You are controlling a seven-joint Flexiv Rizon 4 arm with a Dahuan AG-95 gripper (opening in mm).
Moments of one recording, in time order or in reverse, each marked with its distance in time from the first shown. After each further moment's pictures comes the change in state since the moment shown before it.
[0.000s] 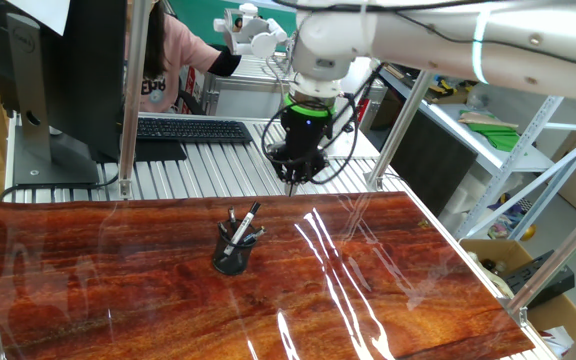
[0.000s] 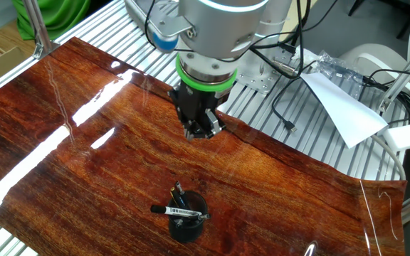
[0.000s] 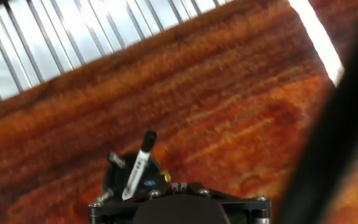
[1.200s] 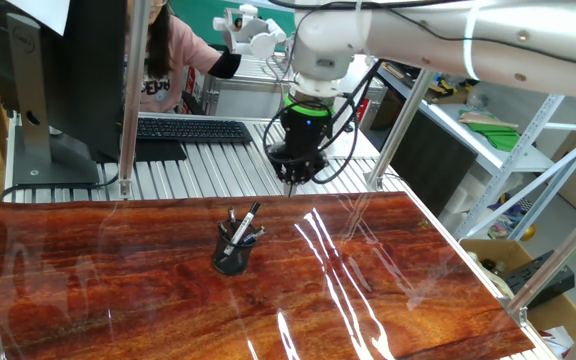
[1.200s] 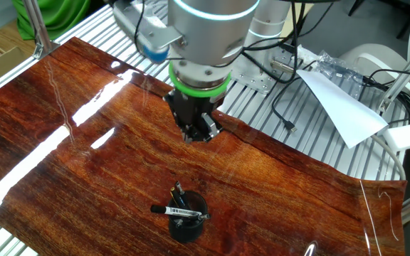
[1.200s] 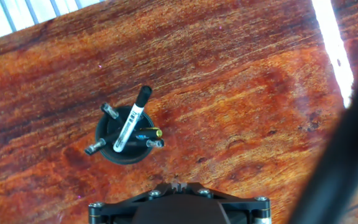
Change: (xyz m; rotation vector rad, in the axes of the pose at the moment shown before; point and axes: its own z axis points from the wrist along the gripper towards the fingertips) arm -0.002 0.001 0.007 -0.036 0.021 -0.038
